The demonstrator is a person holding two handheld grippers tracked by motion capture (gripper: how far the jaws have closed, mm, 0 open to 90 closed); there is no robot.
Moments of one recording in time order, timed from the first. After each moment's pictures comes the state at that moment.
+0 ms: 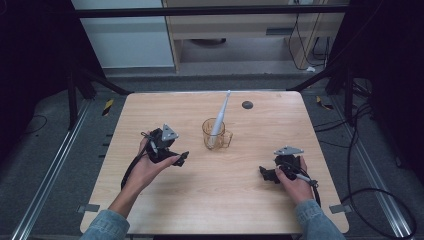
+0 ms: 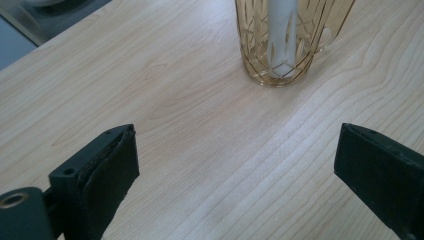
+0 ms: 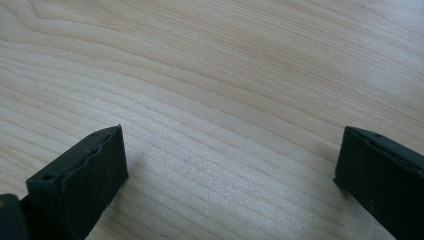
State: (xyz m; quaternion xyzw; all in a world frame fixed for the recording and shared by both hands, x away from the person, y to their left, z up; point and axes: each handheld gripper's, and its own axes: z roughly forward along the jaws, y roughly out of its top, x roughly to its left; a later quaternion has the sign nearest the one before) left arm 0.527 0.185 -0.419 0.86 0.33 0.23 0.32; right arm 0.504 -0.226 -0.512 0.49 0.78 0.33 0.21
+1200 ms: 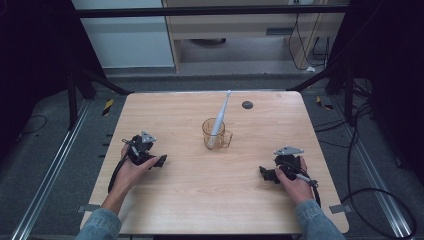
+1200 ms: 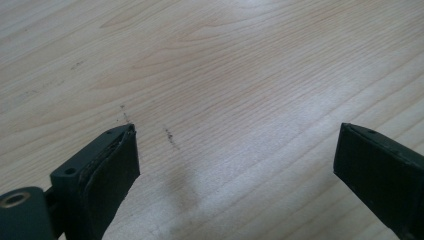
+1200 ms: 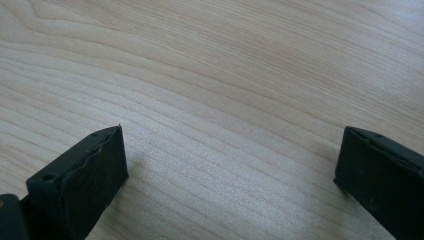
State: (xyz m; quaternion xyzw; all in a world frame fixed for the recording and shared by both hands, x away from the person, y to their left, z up) left arm 0.555 0.259 -0.480 0.83 0.43 0.22 0.28; right arm 0.504 -0.226 -0.513 0.49 0.78 0.33 0.21
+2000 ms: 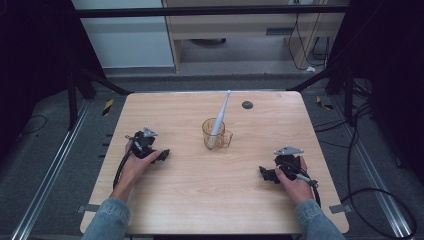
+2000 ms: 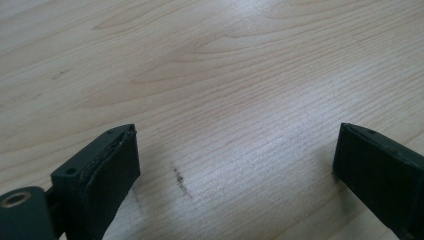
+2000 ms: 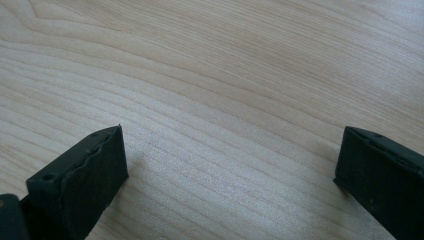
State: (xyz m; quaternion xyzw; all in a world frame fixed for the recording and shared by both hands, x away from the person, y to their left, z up) left arm 0.585 0.260 -0.500 0.82 0.44 0.21 0.30; right arm 0.504 -0.226 -0.512 0.49 0.78 0.33 0.21
